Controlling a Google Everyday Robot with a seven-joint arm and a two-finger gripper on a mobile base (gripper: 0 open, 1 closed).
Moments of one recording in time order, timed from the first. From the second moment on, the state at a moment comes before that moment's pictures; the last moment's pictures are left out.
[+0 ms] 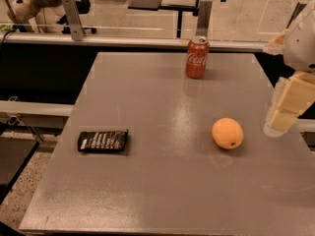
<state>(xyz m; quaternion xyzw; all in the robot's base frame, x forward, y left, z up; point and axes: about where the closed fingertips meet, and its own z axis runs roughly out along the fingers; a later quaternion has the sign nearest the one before) 0.440 -0.211 0.983 -0.60 0.78 -0.04 0.17</state>
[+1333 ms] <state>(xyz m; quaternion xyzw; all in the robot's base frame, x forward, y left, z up) 0.449 -0.183 0.916 -0.64 0.75 0.03 0.16</state>
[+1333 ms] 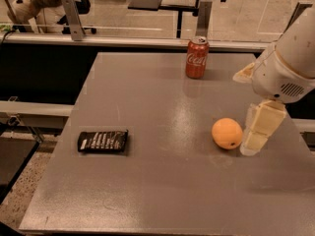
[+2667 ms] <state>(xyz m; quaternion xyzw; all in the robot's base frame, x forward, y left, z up) 0.443 -0.166 0.853 -0.66 0.72 0.11 0.17</state>
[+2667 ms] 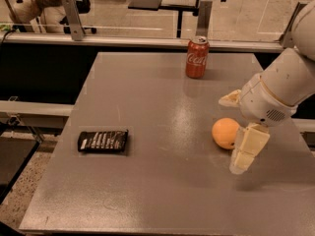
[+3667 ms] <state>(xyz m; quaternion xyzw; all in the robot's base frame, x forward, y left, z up) 0.449 -0.166 0.853 -0.67 0.72 0.11 0.17</state>
